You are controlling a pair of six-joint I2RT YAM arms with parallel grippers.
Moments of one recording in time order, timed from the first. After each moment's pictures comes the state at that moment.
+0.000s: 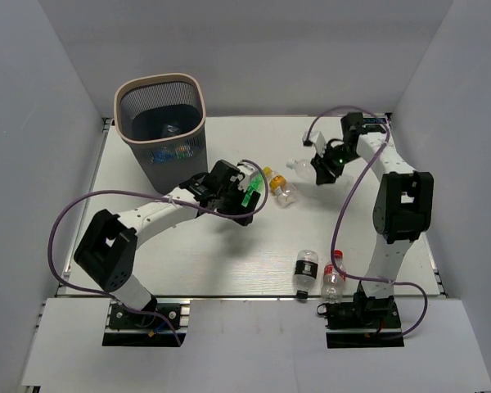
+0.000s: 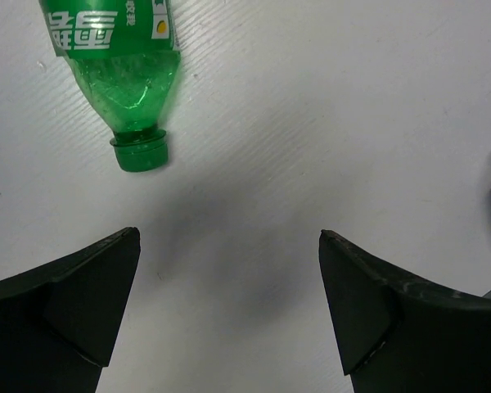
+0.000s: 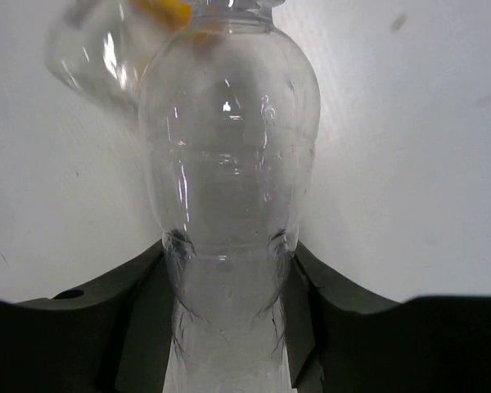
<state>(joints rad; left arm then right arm) -0.69 1.60 1.10 -0.41 0.11 -0.11 0.10 1.95 1.54 -0.90 -0.53 -1.05</state>
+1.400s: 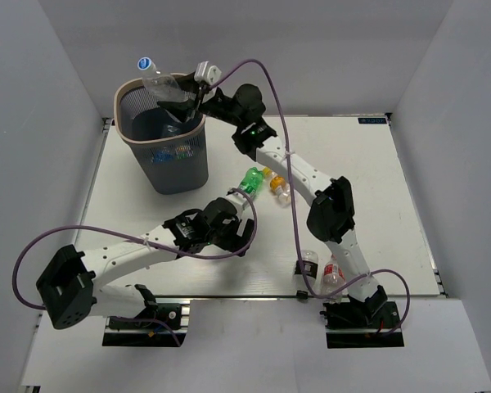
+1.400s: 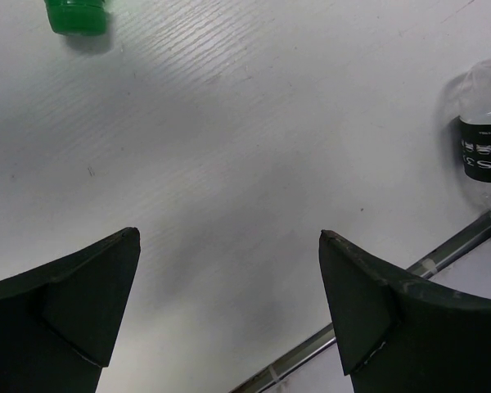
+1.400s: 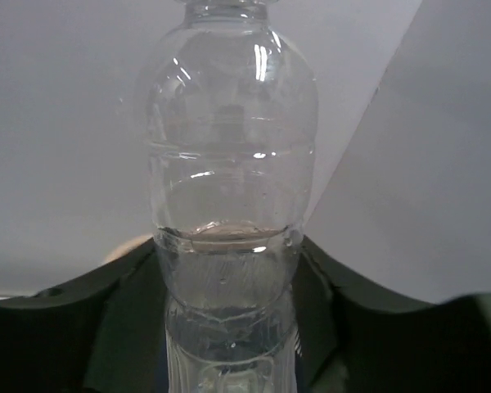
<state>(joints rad) -0.94 1.25 0.79 -0.35 -0.12 -0.35 0.78 2.30 2.33 0.51 -0.63 -0.06</state>
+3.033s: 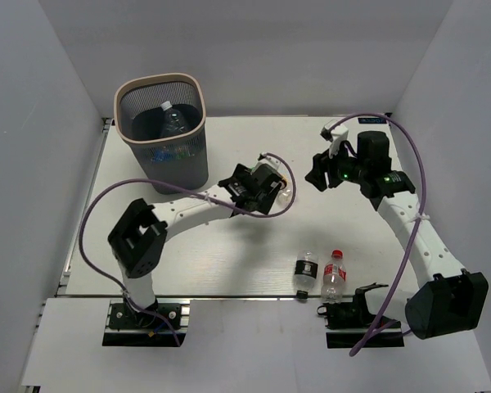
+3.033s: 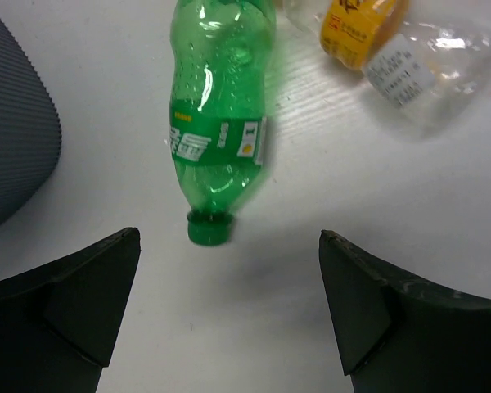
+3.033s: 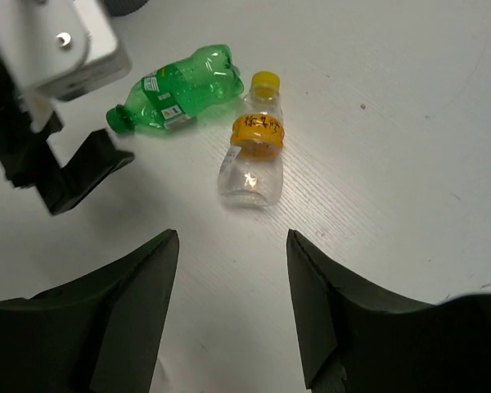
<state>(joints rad) -0.92 1.77 1.35 -0.47 -0.54 -0.24 0.24 1.21 1.10 -0.45 -0.49 -0.24</state>
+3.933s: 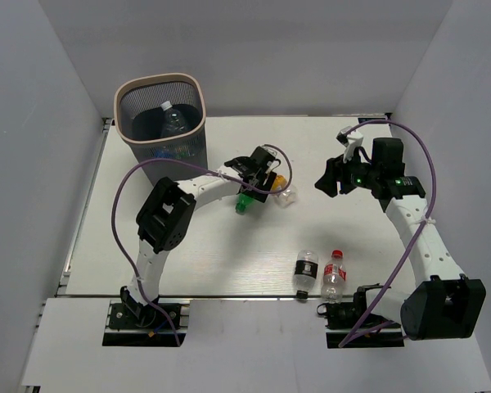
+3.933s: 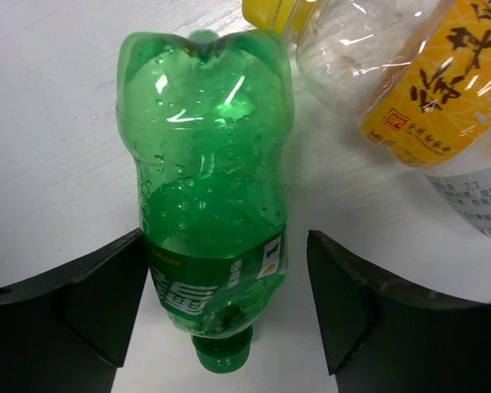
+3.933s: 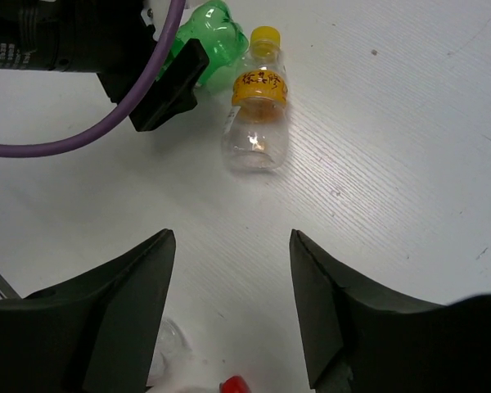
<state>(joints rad) -0.74 2.11 1.60 -0.48 -0.29 -0.17 0.09 1.18 1.05 -0.53 -0.62 -0.22</state>
